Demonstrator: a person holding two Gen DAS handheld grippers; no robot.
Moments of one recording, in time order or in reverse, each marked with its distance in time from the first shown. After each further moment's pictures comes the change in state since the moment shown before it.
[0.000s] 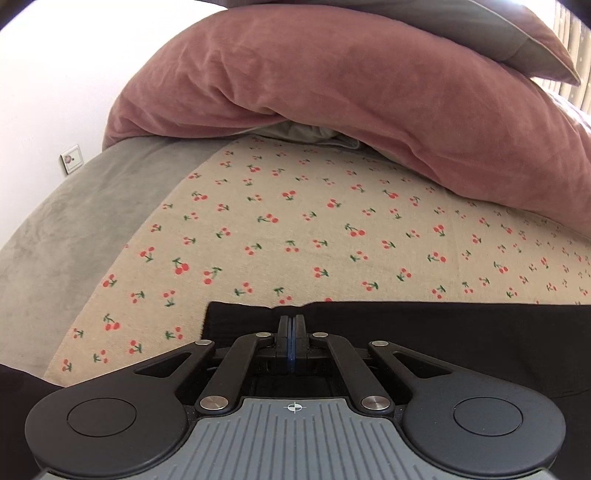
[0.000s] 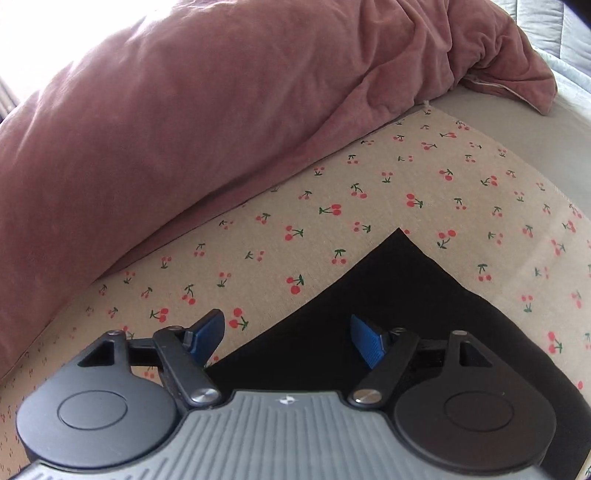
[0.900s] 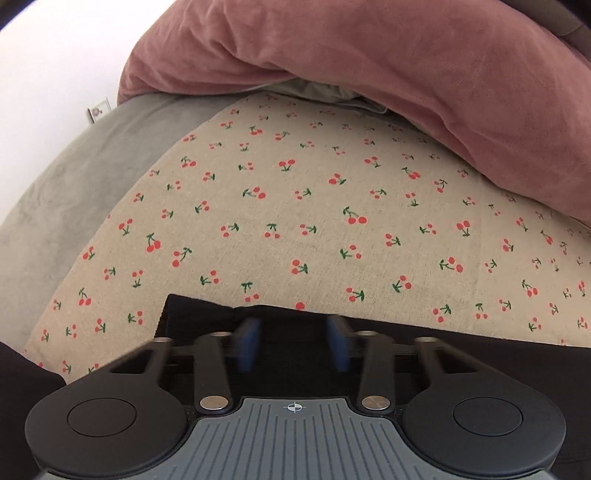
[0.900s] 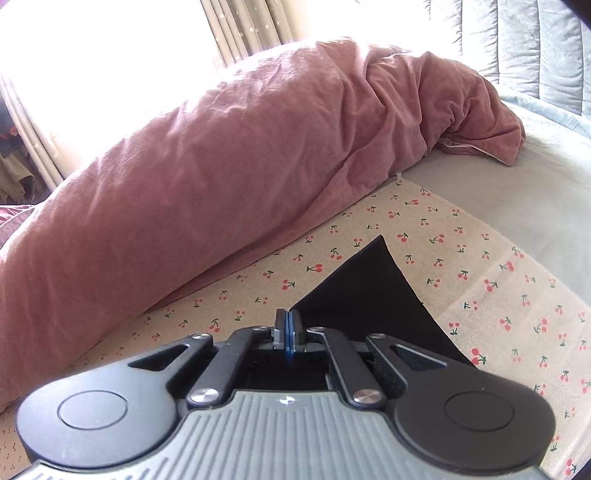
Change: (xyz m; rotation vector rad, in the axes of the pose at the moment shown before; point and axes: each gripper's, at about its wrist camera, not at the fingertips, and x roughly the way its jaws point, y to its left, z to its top) left arm 0.041 -0.050 0.019 -0.084 0.152 0.141; right arm -0.093 -0.035 -0.007 -0.032 -0.177 0.081
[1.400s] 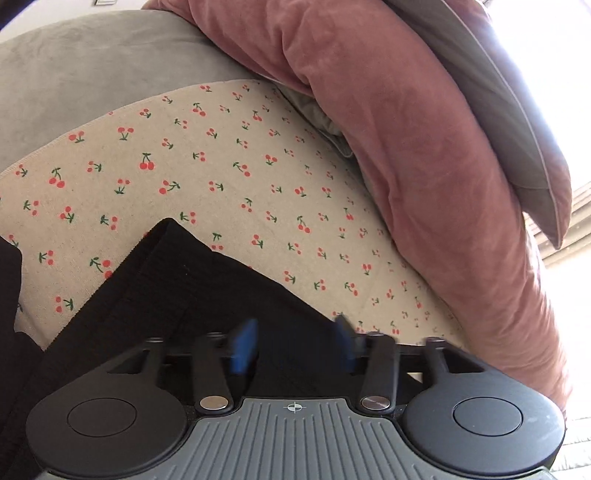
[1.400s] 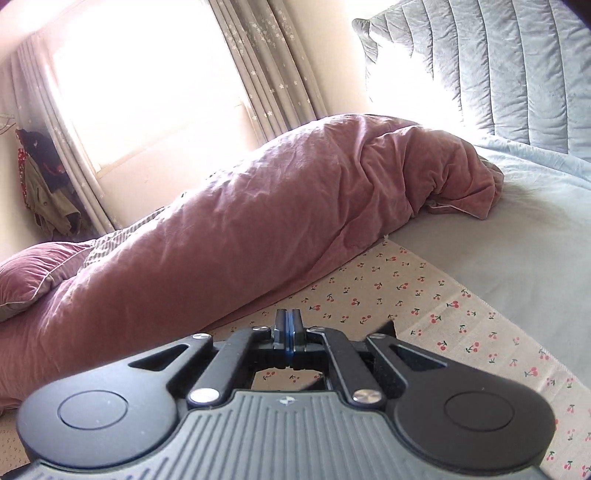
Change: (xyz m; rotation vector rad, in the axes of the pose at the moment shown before) left arm -0.035 0.070 -0.020 -0.436 0.045 -0.461; right arm -0.137 -0.045 -0.006 -0.026 -0.155 0.135
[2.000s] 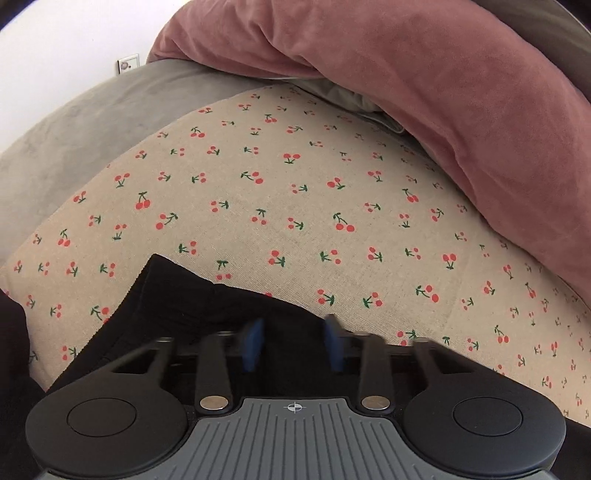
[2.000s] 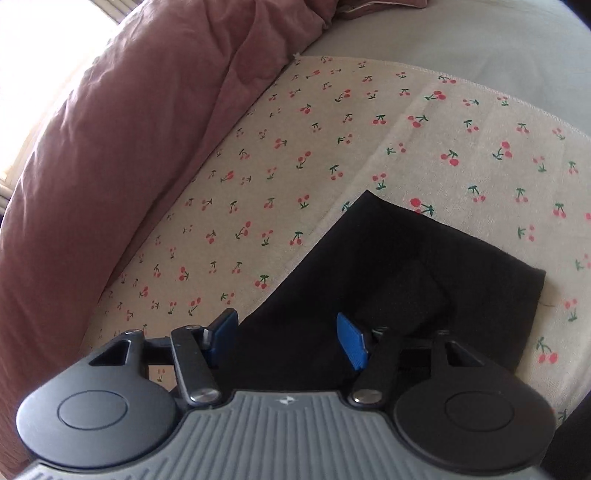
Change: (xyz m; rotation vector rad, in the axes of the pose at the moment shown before) left arm 0.062 -0.048 -0.005 0.180 -0.083 0.390; right arm 0.154 -0.048 -0.062 0.428 0.364 -0.144
